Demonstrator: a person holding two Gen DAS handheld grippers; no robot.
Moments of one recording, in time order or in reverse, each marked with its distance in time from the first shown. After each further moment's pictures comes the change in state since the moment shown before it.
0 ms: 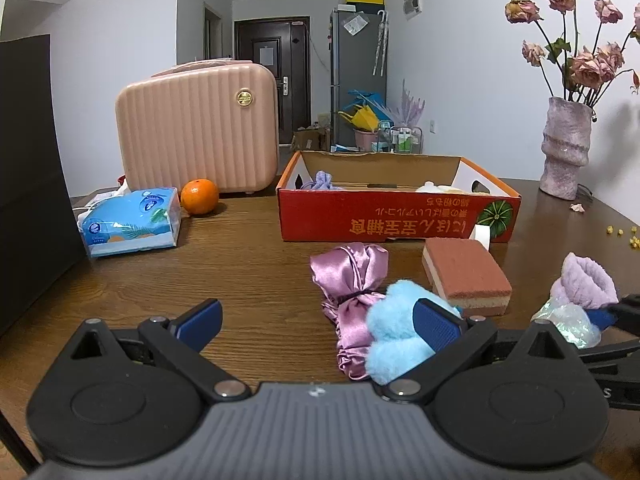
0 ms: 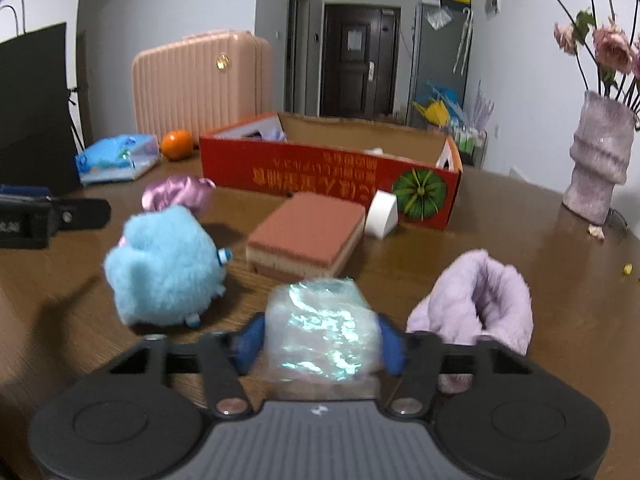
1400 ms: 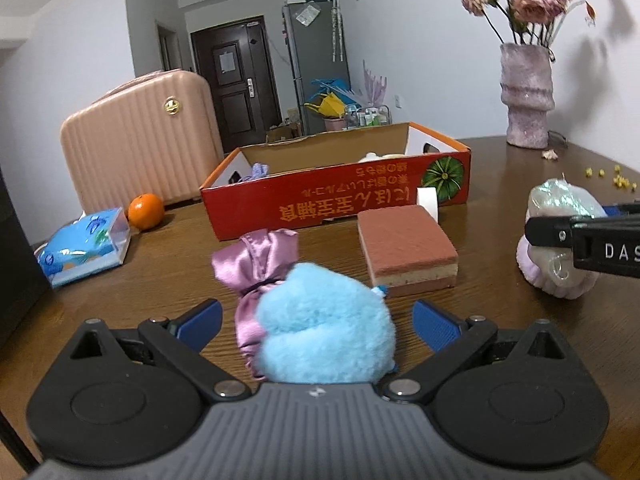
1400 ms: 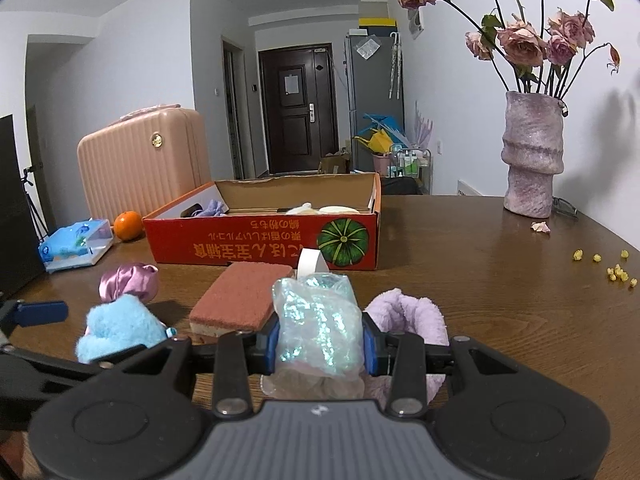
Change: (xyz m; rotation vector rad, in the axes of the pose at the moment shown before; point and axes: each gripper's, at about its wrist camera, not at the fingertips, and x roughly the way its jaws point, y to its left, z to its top) left arm 0.021 -0.072 -0.015 0.160 0.019 -0.020; right arm -0.029 -0.041 0.010 0.182 -0.160 -0.092
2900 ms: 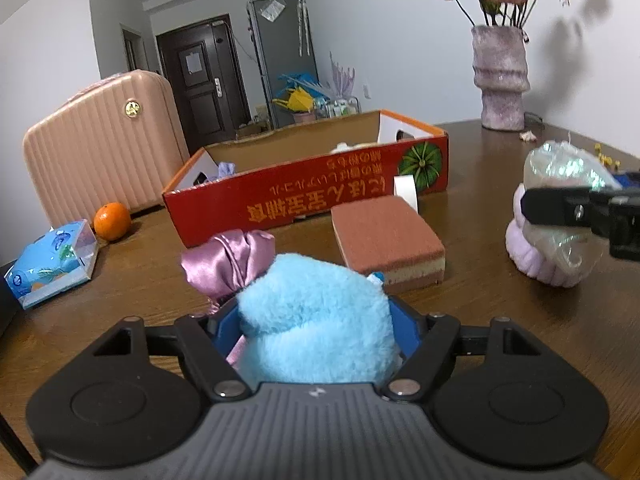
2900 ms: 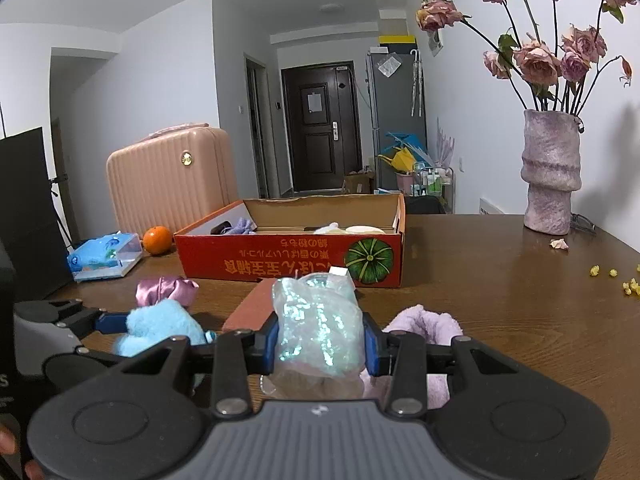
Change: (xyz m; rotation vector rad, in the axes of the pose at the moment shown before) left arm 0.028 -0.010 0.002 0.086 0.024 -0.076; right arm -0.017 0.004 0.000 -0.013 -0.059 0.077
